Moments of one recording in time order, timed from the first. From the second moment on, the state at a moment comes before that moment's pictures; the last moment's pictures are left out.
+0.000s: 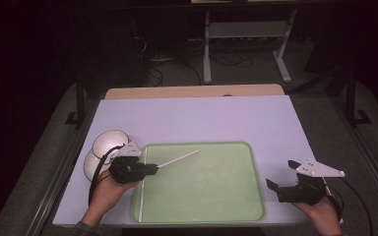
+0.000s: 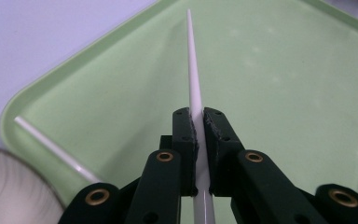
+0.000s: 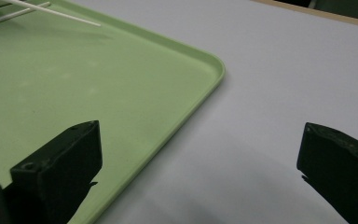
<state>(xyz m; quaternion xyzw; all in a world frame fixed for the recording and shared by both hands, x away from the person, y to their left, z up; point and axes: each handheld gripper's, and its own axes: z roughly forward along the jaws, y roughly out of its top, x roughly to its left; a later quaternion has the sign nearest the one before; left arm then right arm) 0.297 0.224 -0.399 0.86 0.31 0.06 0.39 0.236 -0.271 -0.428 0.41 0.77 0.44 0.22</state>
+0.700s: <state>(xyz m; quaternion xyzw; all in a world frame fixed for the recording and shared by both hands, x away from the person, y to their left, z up) 0.311 0.188 -0.426 0.88 0.31 0.04 0.37 0.236 -0.271 -0.428 0.41 0.77 0.44 0.22</state>
